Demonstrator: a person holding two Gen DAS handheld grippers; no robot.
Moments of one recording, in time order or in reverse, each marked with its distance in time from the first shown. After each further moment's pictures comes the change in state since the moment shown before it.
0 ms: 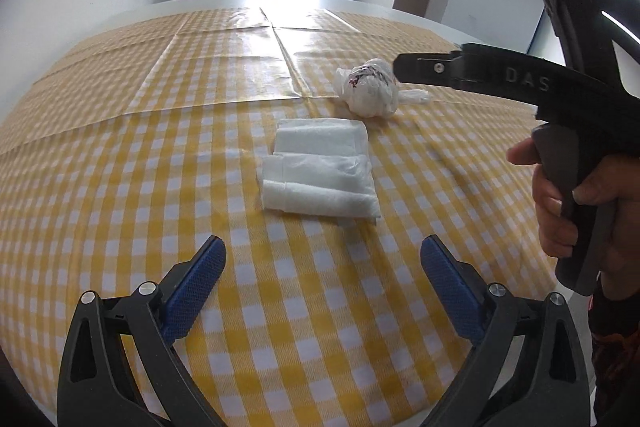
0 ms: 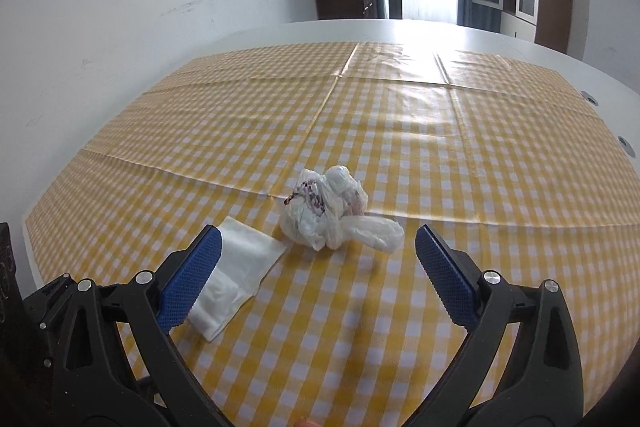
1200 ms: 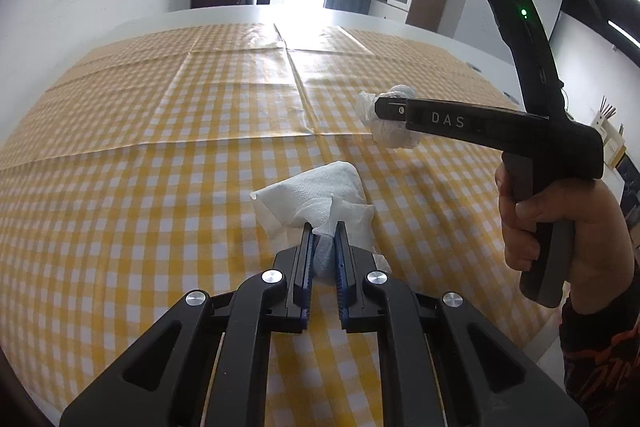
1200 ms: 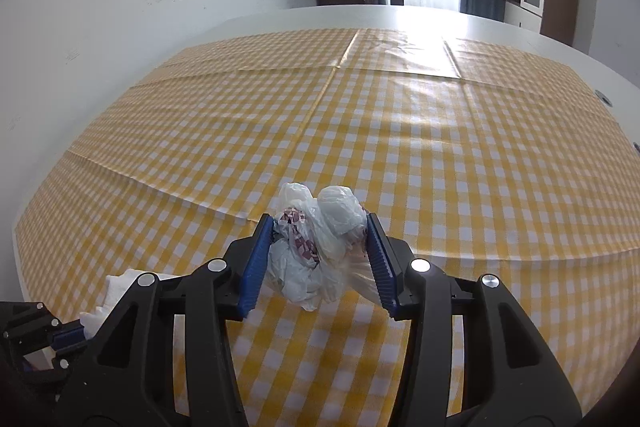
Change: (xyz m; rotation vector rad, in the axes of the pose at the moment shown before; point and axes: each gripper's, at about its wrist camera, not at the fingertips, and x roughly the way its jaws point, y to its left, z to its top) left arm -0.024 -0.006 0.023 -0.028 -0.050 0.050; right arm 0.032 -0.002 0.023 -0.004 0.034 -0.009
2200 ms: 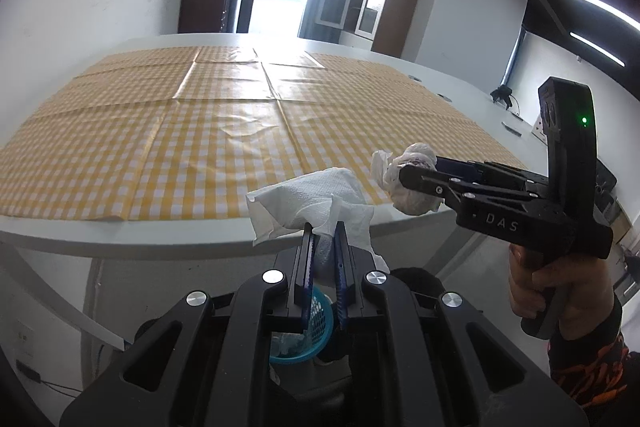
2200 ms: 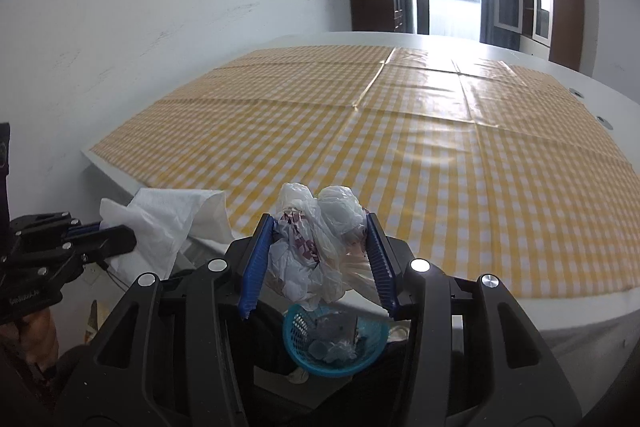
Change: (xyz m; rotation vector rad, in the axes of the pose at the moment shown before) left arm -0.142 -0.030 -0.146 0.004 -0.146 -0.112; right arm -0.196 0.069 -0.196 -0.089 -0.109 0.080
